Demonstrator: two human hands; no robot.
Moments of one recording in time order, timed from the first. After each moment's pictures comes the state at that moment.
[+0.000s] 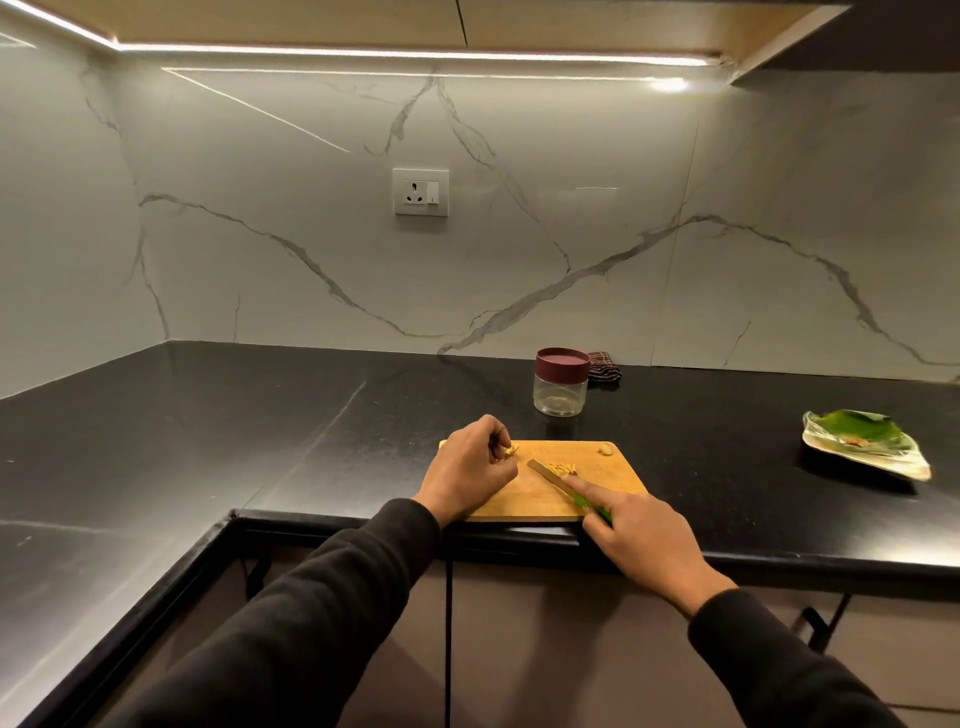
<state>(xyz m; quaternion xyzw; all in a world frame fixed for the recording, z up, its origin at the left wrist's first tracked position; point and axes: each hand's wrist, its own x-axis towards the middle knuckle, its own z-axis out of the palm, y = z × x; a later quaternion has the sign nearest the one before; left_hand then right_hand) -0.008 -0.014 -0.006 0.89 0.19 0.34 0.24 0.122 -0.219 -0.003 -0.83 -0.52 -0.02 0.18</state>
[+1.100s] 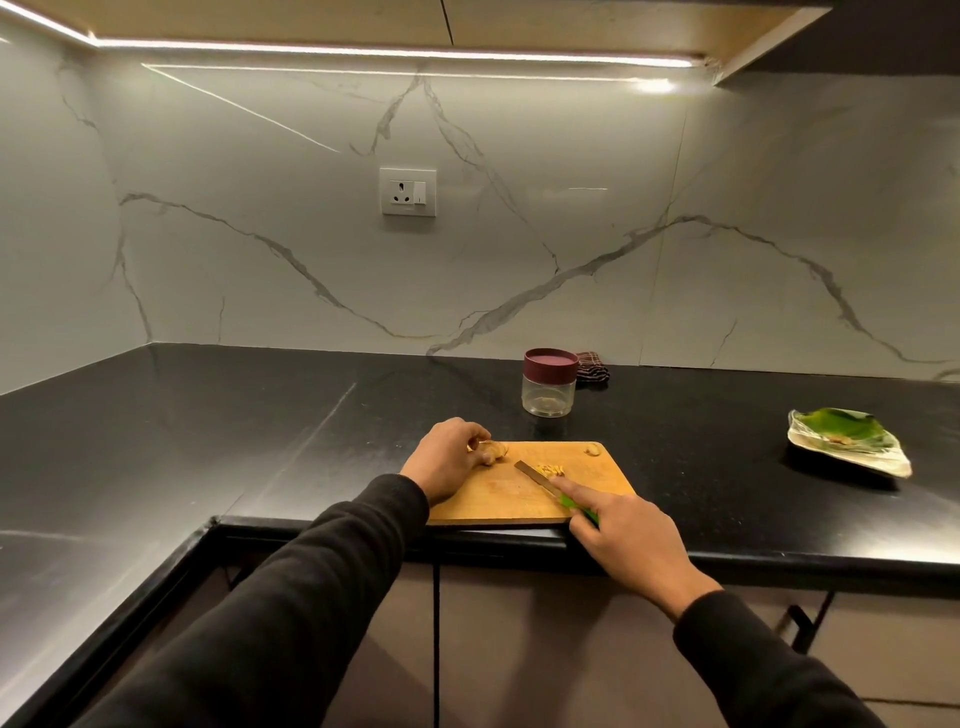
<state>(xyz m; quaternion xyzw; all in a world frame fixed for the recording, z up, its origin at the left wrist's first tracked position) 0.007 0.026 -0.005 0.92 0.26 0.22 0.18 0.118 -0.221 -0.001 -0.83 -0.52 -0.03 0.19</state>
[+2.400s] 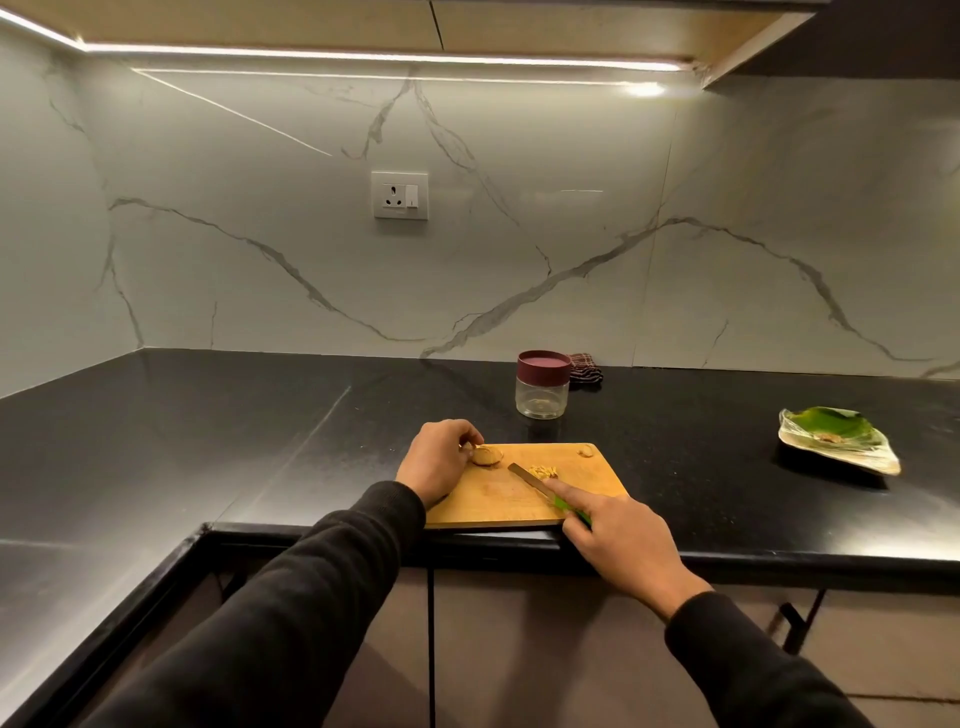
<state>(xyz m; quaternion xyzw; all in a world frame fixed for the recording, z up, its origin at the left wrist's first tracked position) 0.007 0.022 -0.007 0.90 0.27 0.29 0.20 0.118 -0.220 -0.003 -0.83 -0.52 -0.04 0.19</state>
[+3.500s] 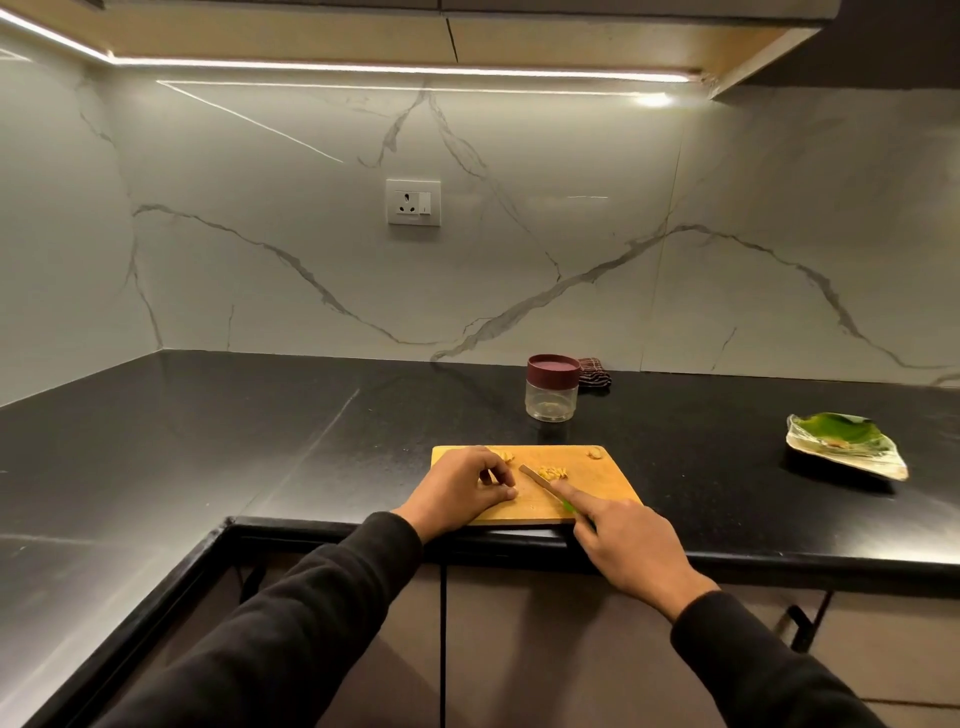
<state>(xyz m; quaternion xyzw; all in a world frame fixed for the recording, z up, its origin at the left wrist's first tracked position) -0.022 -0.017 -0.008 0.93 0.13 0.26 0.22 0.105 -0.225 0.002 -0.84 -0.51 -0.04 0.17</state>
